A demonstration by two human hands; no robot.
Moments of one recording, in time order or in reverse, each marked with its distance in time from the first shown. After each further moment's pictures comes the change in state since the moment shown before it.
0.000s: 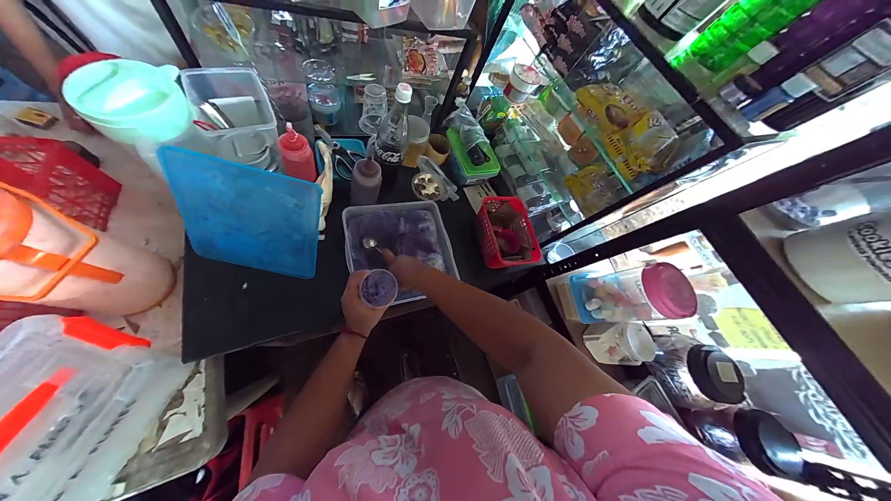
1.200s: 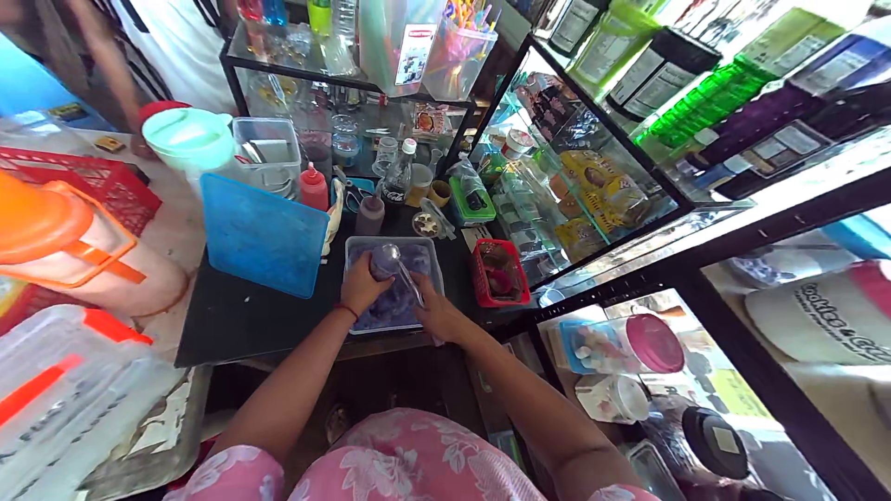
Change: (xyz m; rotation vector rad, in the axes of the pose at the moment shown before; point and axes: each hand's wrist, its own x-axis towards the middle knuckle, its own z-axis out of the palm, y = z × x) left_hand 0.117 0.065 0.005 0.281 -0.606 -0.531; right_hand -0.121 0.040 -0.006 0.502 0.221 -0.147
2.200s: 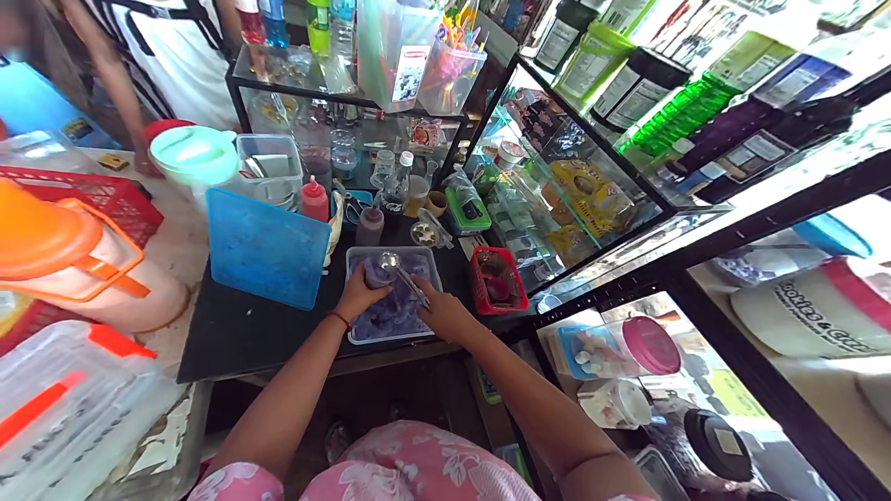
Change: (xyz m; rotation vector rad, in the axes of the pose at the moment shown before) left_hand 0.007 -0.026 -0.001 -0.420 -0.059 0.099; right_hand -0.003 -0.008 -0.011 -0.276 0.095 0.011
